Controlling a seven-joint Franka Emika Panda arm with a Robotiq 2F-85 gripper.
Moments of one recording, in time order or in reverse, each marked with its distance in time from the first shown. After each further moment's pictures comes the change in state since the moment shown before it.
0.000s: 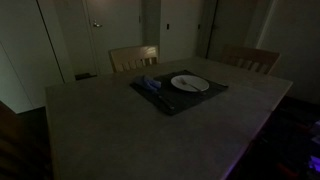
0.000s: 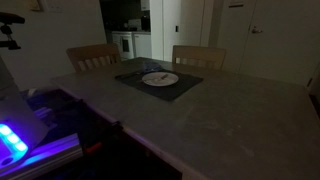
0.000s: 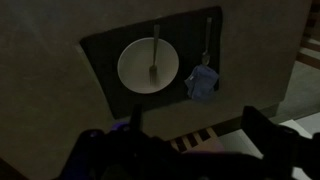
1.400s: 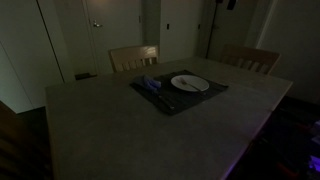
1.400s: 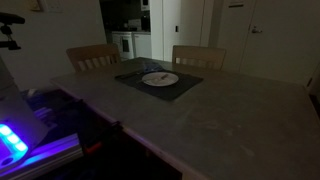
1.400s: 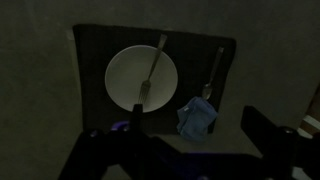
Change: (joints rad) arm 0.072 0.405 0.023 0.197 -0.025 0.000 -0.217
